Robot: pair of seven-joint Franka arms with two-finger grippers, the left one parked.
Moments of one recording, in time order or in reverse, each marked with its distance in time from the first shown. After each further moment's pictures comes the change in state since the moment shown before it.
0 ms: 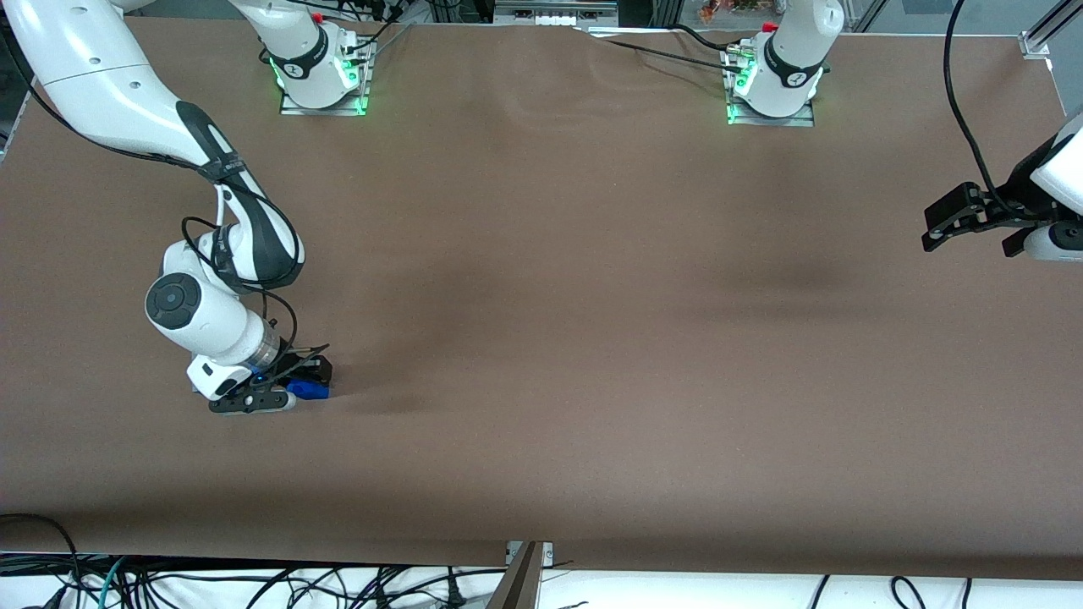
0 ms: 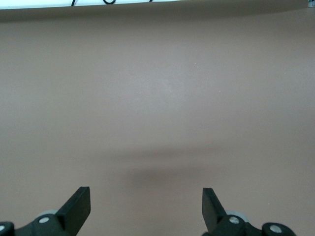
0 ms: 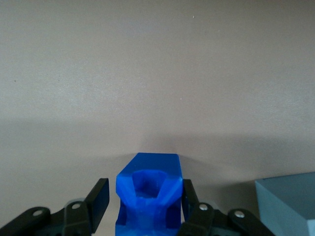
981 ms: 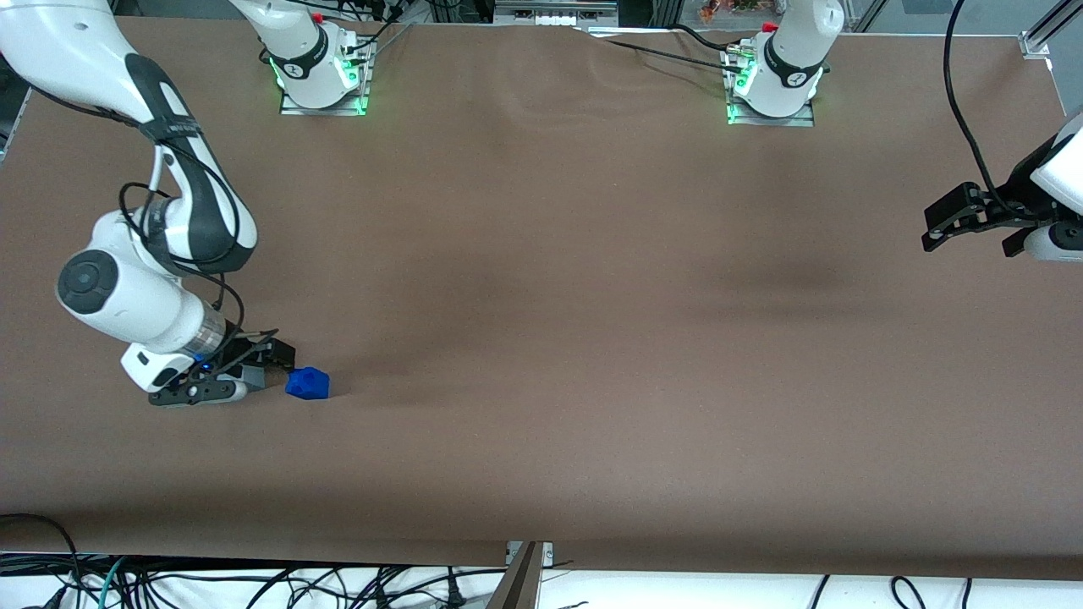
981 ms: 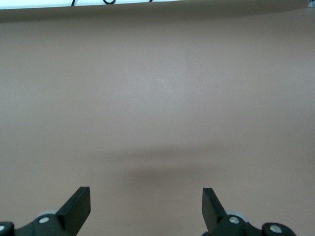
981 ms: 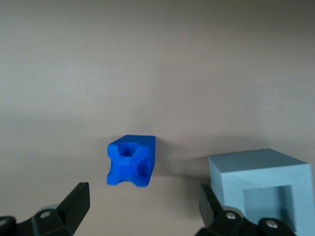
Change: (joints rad) arm -0.038 -0.124 -0.003 0.003 0.093 -0.142 -0.112
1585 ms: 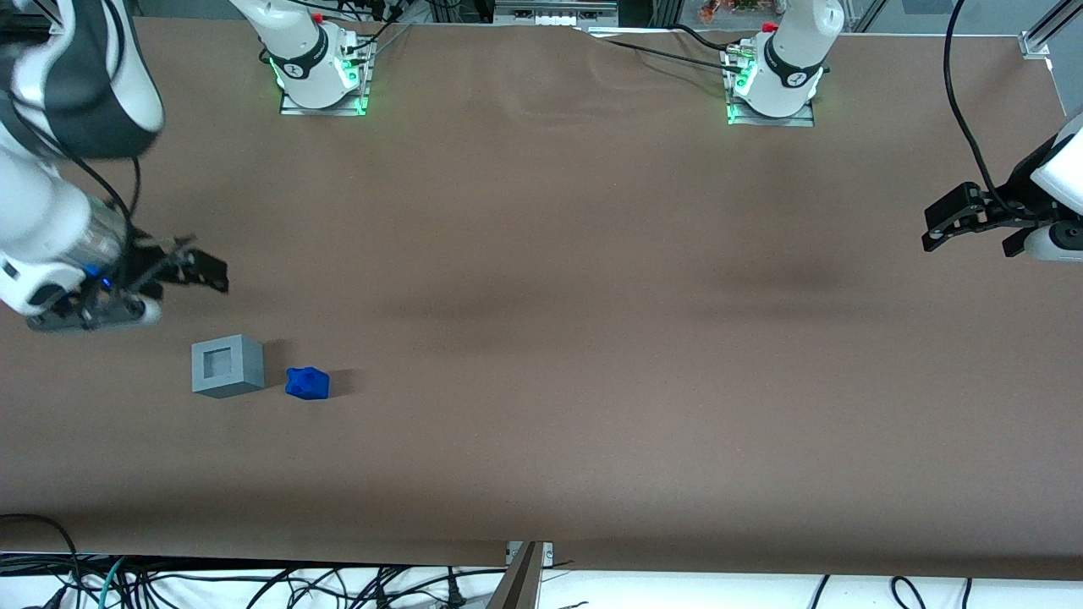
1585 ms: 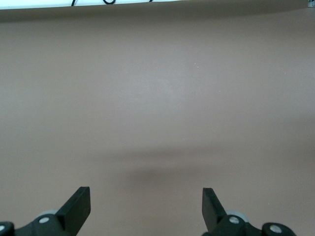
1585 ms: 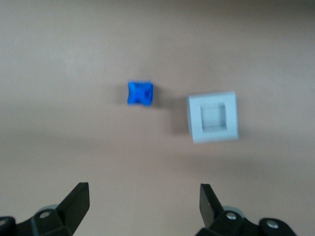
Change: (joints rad) arm -0.014 -0.268 -0.006 0.074 0.140 -0.414 -0.114
